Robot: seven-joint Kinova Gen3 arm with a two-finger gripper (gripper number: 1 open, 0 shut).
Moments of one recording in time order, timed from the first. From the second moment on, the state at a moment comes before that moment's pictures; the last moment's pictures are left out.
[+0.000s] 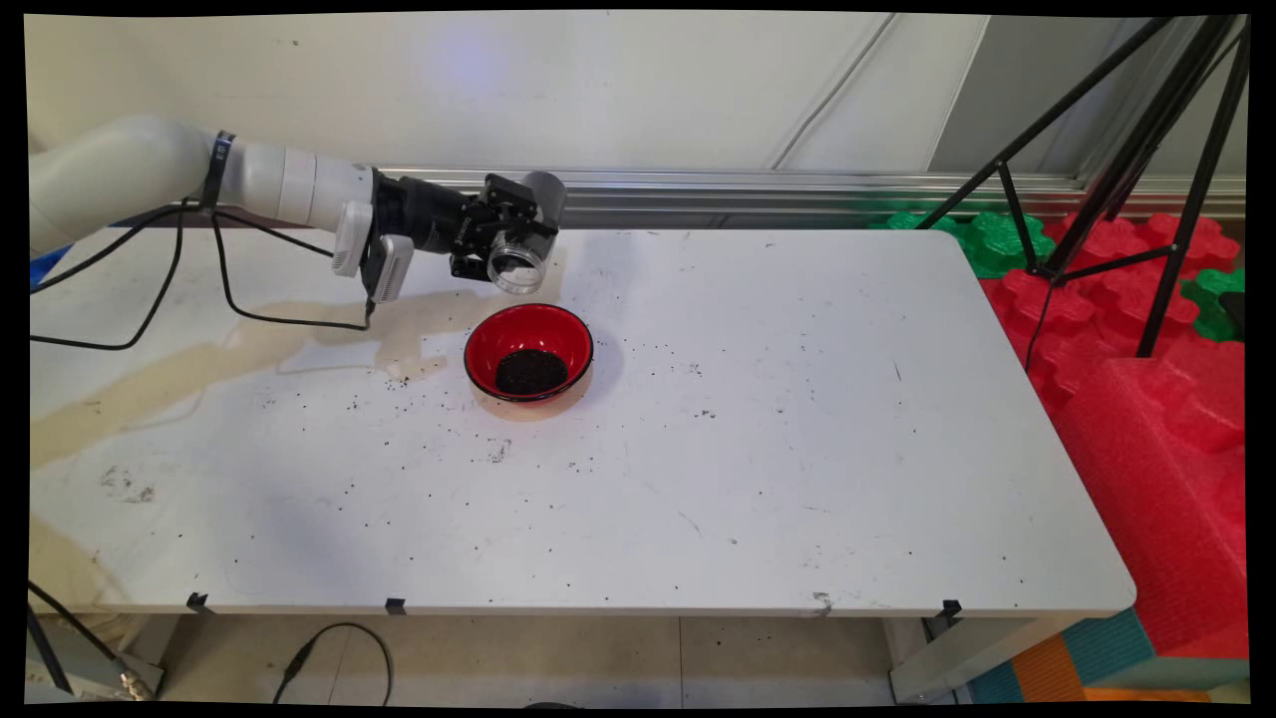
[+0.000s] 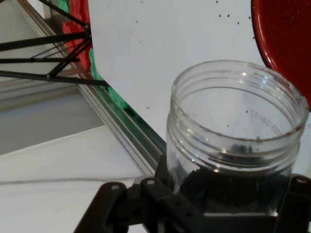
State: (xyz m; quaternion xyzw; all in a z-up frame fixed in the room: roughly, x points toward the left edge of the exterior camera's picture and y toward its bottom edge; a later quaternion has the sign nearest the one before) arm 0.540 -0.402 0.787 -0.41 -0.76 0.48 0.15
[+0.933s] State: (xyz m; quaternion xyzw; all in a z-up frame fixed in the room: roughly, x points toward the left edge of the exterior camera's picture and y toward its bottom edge) arm 0.530 -0.394 0.791 -0.46 -0.71 0.51 0.12
